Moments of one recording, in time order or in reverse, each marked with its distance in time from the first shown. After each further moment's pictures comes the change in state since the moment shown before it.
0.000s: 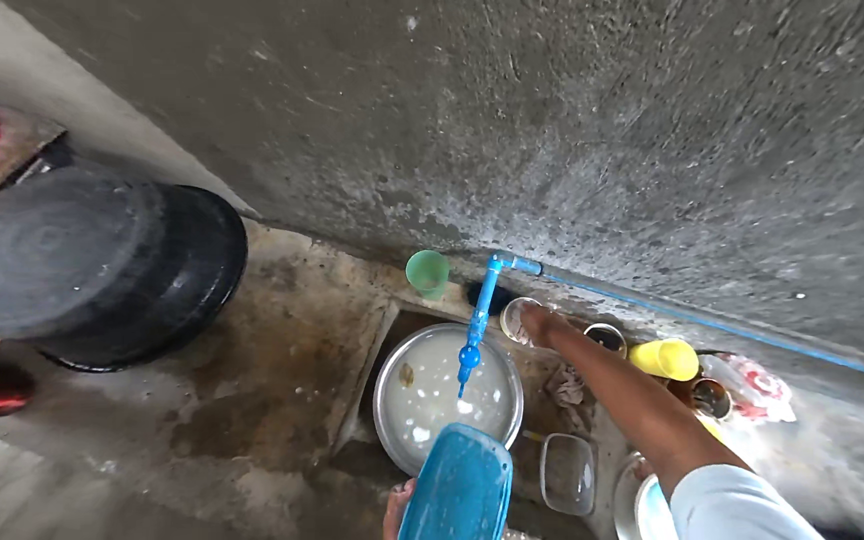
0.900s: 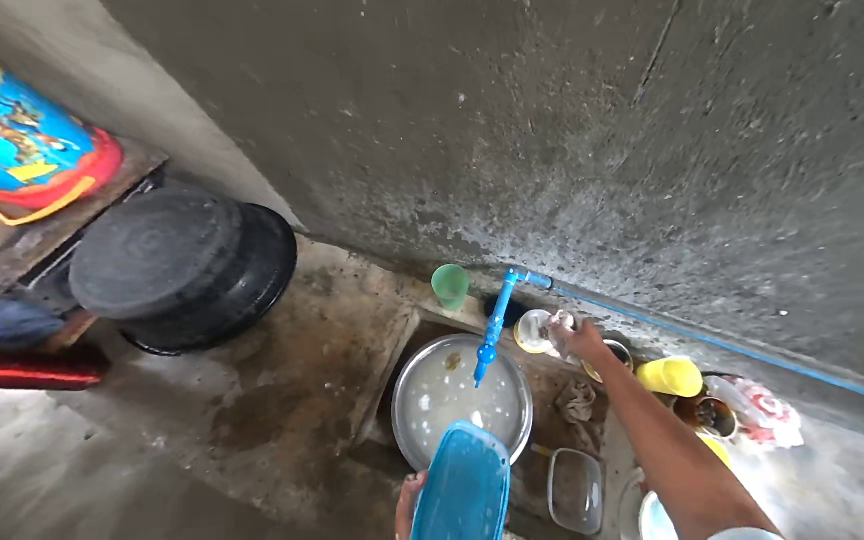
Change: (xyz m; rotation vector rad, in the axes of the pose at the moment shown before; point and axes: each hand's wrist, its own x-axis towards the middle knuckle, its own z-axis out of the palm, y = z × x) left_hand -0.011 0.002 -0.013 -0.090 -0.125 0.025; right_hand -0.060 0.032 0.016 1.073 0.539 0.093
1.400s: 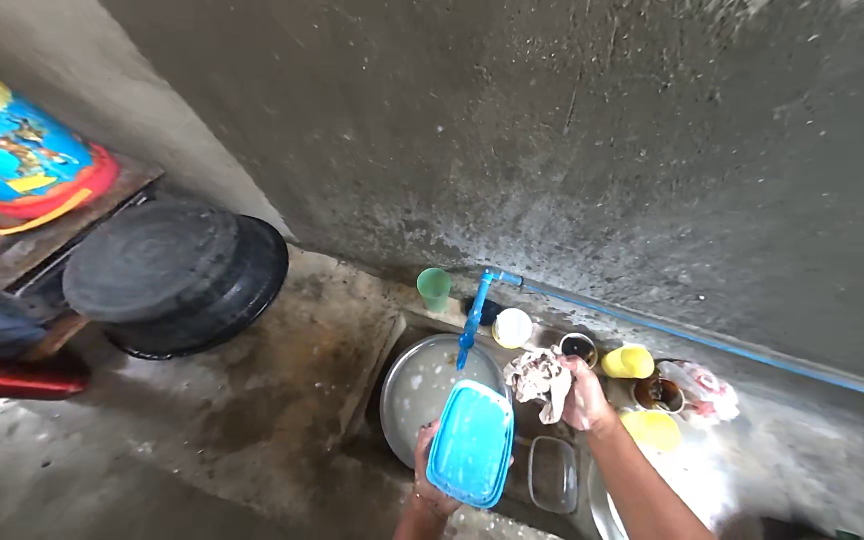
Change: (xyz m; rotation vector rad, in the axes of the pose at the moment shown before) left_hand 0.025 -0.019 0.031 -0.331 -0.510 -0.376; right_hand -0.180 -0.045 0.007 1.190 -0.213 -0.060
